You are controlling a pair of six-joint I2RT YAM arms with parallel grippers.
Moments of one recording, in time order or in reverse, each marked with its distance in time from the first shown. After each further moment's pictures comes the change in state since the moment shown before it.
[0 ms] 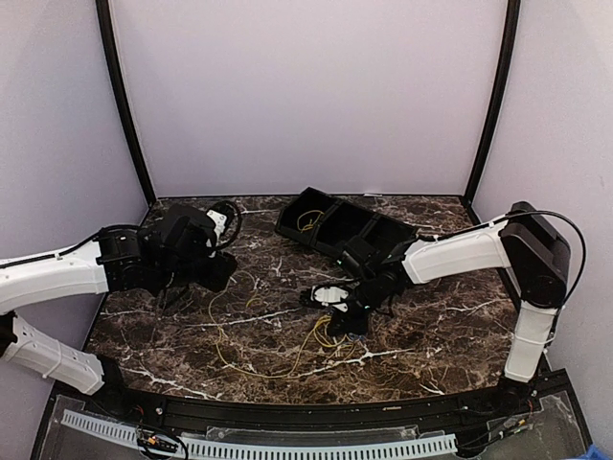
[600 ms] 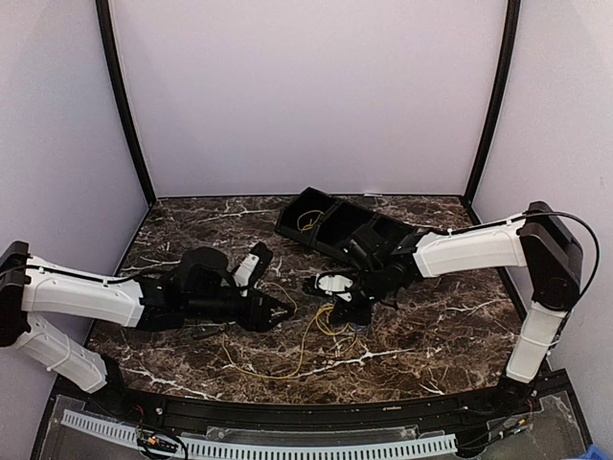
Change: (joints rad) left arm -0.031 0.138 -0.325 0.686 0.671 -0.209; right arm -0.018 -0.074 0.000 -0.009 0.042 0.001
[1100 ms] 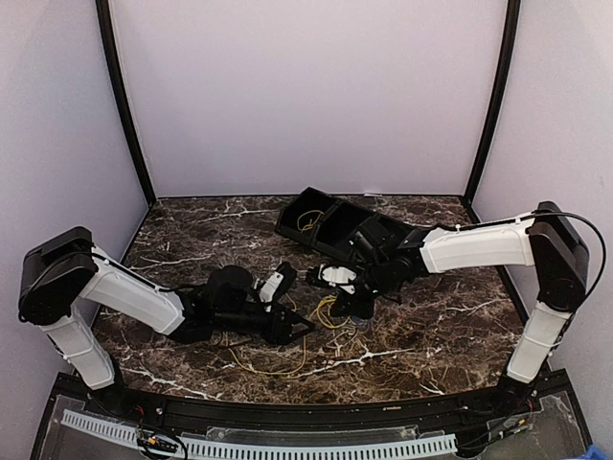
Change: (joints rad) left arm -0.028 0.339 -0.003 0.378 0.114 0.000; right arm -0.023 -0.032 0.000 0.003 -0.013 0.014
